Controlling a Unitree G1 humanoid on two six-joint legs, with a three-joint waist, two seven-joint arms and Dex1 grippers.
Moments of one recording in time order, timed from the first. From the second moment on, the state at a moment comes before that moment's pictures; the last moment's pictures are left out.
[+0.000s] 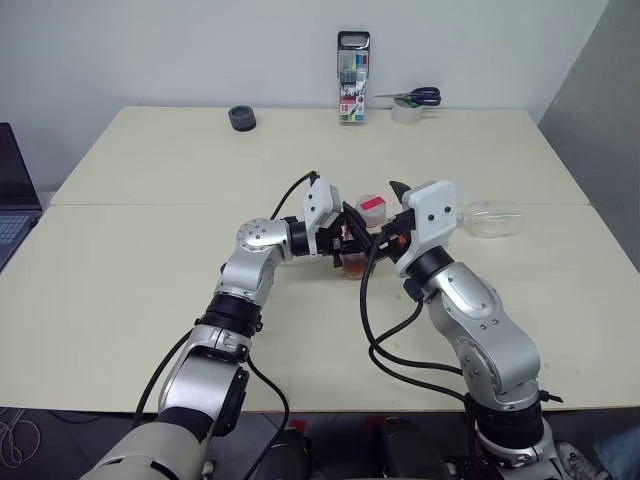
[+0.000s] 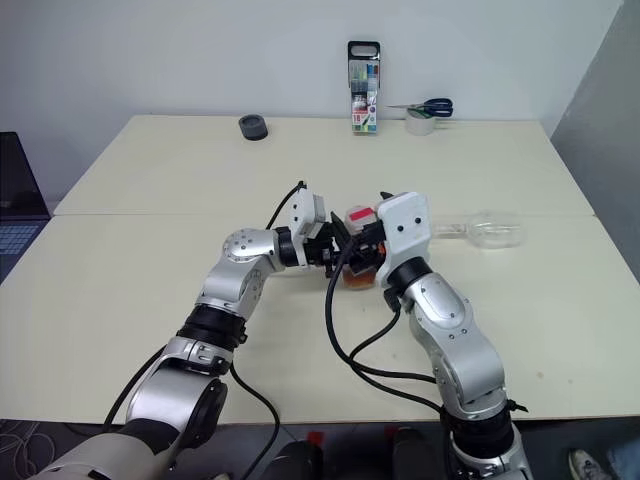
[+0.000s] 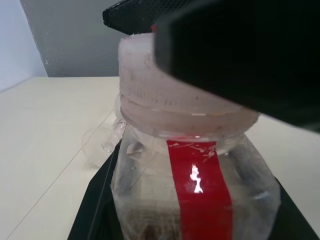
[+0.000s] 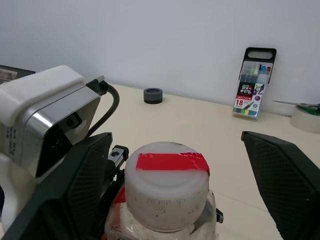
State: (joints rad) left arm -0.81 0.23 -0.11 0.52 -0.26 -0.01 -1.17; right arm -0.38 -0.07 0.20 -0.57 0.14 0.65 0.12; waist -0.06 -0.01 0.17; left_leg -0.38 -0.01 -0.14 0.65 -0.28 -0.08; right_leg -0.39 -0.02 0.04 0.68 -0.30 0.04
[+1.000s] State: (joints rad) left arm -0.82 0.24 -0.11 0.50 -0.28 0.02 -1.25; right arm -0.56 -0.49 0.03 -0.37 0.53 0.68 0.75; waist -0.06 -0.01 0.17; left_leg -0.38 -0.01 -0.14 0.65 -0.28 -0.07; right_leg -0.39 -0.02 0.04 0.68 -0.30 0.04
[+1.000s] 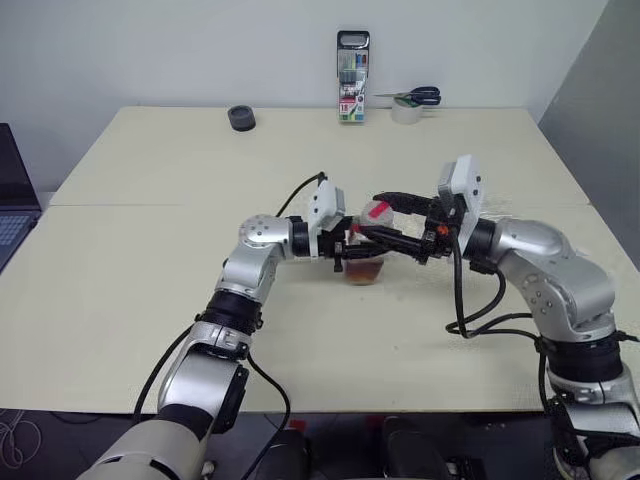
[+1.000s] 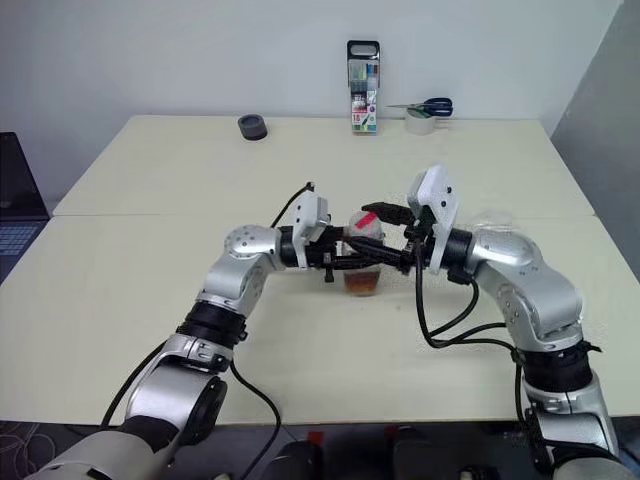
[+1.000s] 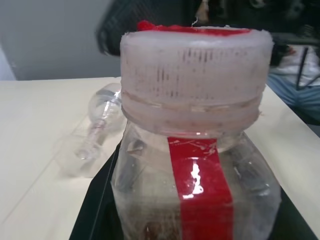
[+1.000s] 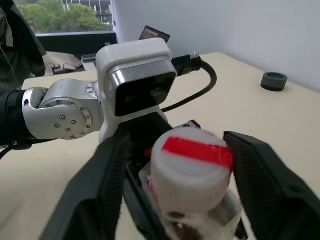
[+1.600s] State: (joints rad) left arm -0.82 0.24 -0.10 0.50 -0.30 0.05 -1.28; right arm -0.46 -0.33 0.10 -0.50 0.36 0.64 0.39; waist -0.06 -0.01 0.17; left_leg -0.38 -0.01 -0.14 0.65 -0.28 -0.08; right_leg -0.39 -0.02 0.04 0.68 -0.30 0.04
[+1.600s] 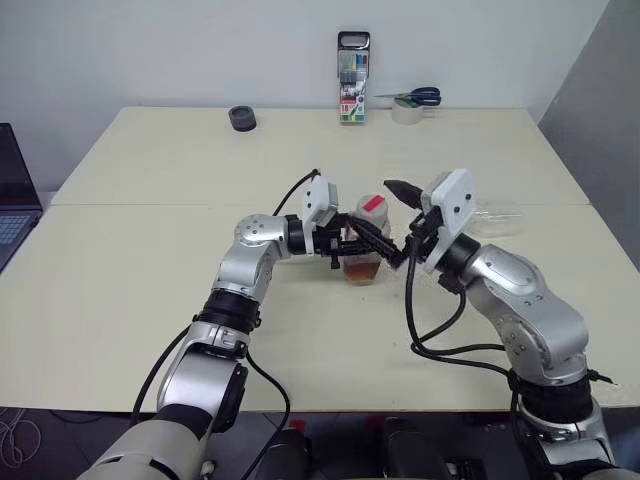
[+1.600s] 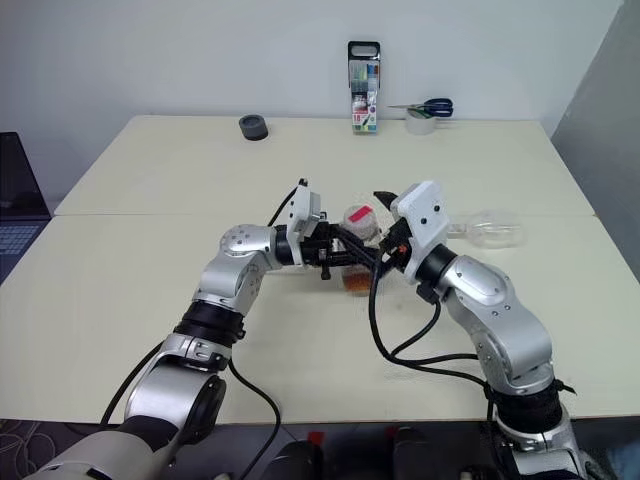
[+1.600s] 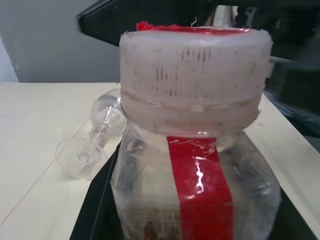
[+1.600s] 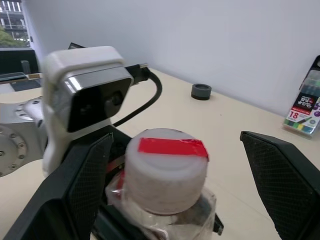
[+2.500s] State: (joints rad) left arm -0.82 0.25 -0.11 0.52 -0.30 0.04 -1.28; right arm -0.42 -0.44 0.03 -0.66 0.53 0.77 0.43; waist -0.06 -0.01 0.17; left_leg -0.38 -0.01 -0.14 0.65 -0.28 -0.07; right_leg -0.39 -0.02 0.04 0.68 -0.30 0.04
